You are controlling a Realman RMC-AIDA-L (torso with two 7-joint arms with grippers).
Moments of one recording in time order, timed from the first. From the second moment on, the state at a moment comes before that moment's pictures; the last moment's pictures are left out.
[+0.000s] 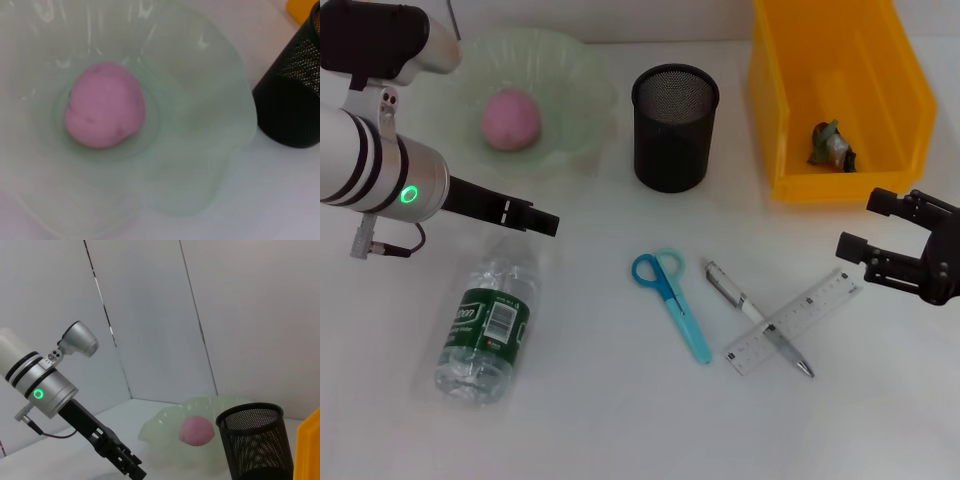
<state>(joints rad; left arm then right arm) -0.49 -2.08 1.48 1.27 2.56 1.20 -2.88 0.11 2.08 -0.96 -0.86 -1.54 -1.52 1.33</state>
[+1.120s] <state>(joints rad) -0.54 -2.07 1.48 1.16 2.57 1.19 -2.83 0.14 2.08 -0.95 -0.82 -1.56 -1.52 1.38</state>
